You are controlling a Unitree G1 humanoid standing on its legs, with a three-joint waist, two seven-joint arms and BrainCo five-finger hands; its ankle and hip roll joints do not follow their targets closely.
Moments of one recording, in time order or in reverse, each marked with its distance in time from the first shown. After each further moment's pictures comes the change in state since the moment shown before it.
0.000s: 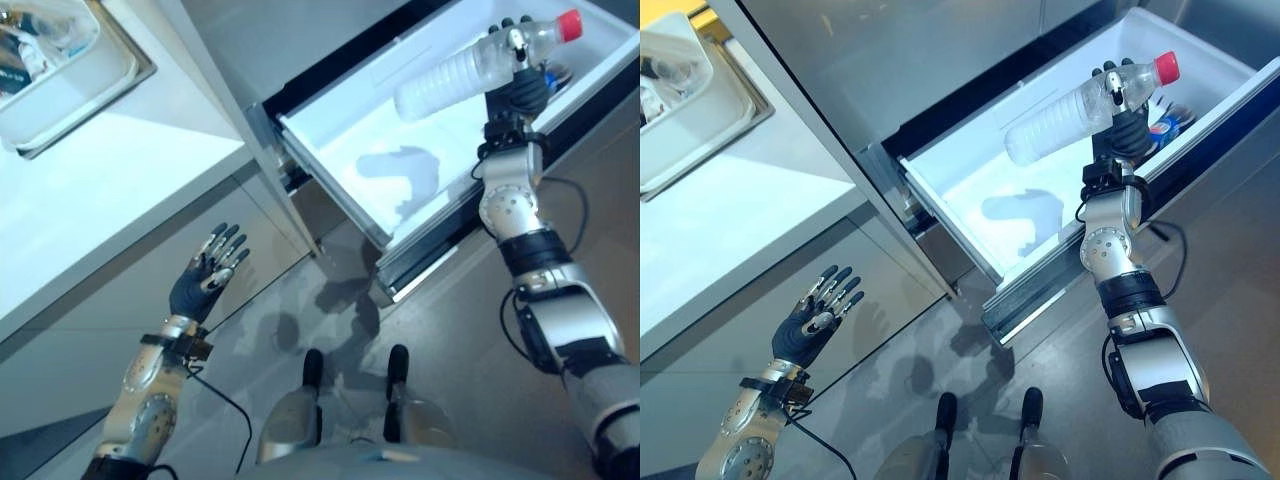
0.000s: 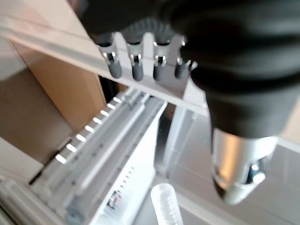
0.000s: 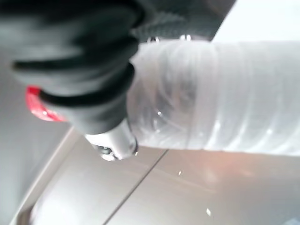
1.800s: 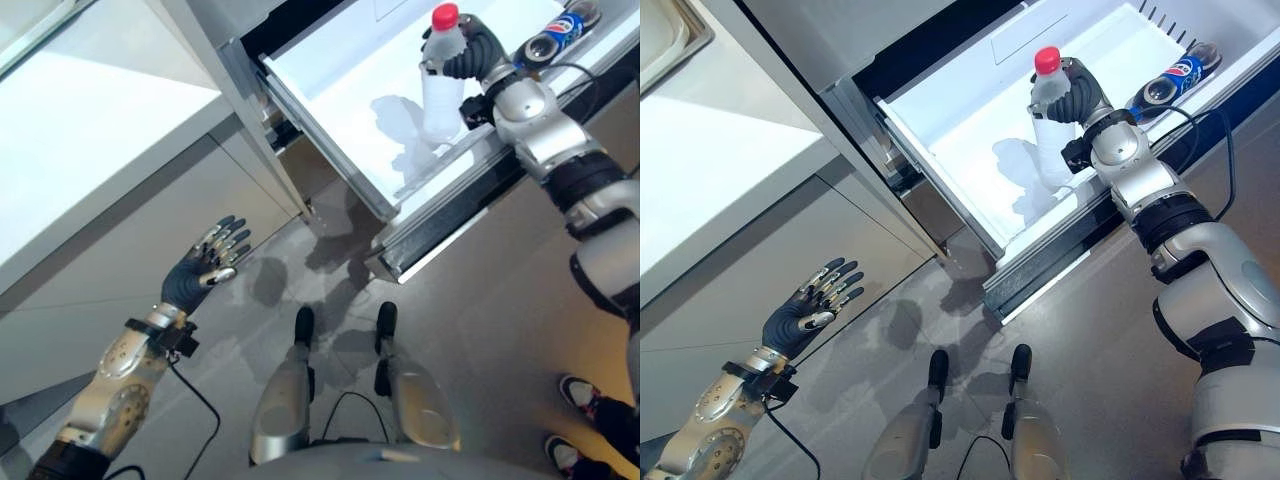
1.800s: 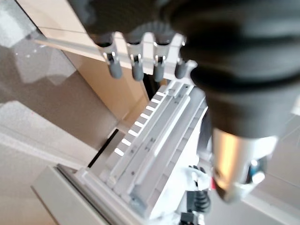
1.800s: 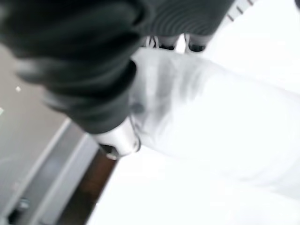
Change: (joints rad) left arm -0.014 0.268 -0.084 -0.052 -0.052 -0.037 0.009; right arm -0.450 -0.291 0.749 0.310 -0.907 0.263 -0.005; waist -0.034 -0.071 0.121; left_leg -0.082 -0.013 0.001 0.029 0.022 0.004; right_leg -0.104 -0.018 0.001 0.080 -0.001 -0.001
